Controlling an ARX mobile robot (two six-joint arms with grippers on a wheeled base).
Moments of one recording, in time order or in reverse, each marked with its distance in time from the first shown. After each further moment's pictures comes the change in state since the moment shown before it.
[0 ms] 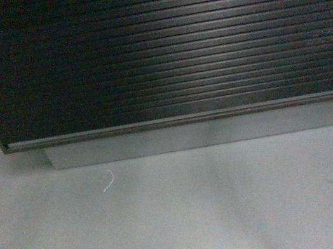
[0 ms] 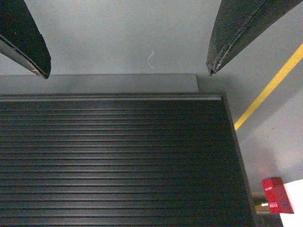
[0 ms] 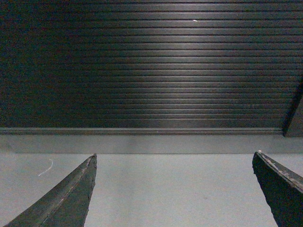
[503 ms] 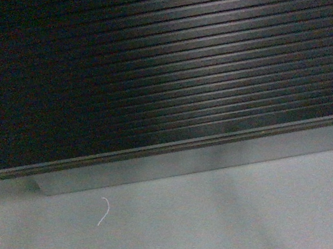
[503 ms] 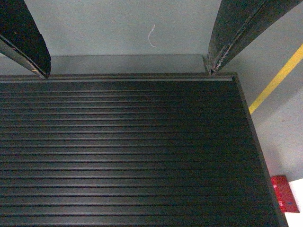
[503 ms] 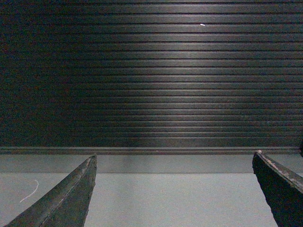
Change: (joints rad) left arm 0.000 0.000 0.000 0.001 0.001 0.000; right arm 0.000 0.000 0.000 -0.002 0.000 0.000
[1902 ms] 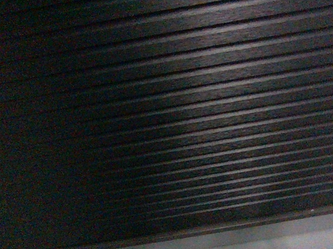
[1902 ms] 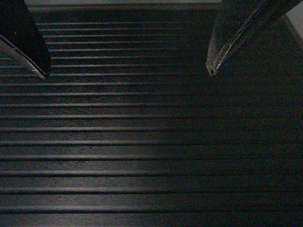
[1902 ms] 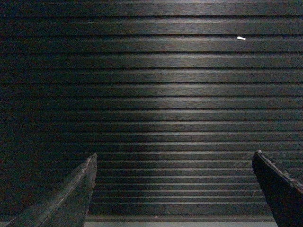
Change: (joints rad) left arm 0.000 0.000 0.000 0.000 0.000 0.000; right arm 0.000 0.000 0.000 0.000 0.000 0.000
